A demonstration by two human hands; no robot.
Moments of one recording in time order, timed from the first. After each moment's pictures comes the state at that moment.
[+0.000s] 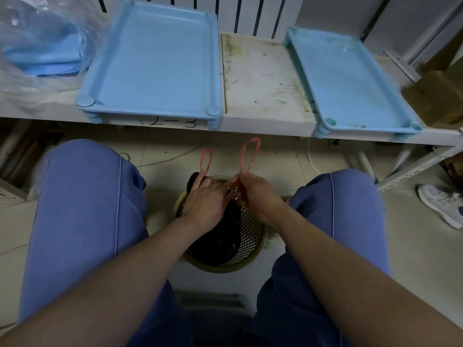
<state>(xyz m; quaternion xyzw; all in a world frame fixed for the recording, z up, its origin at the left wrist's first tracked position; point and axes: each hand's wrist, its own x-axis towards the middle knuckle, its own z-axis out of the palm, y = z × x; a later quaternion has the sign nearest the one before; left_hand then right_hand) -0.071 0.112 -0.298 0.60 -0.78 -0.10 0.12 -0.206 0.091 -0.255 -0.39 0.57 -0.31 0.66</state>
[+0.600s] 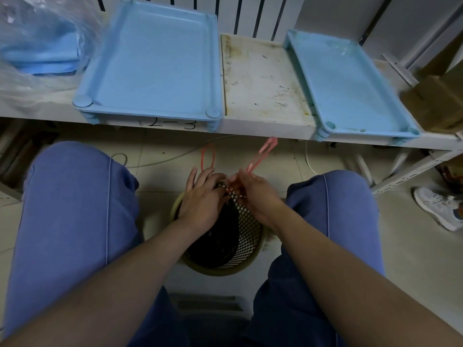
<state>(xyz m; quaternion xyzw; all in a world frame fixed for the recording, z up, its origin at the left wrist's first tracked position) -0.063 0.111 -0.303 0.59 -0.78 -0.05 0.20 -0.203 0.087 -0.249 -0.40 0.57 -0.32 0.64</state>
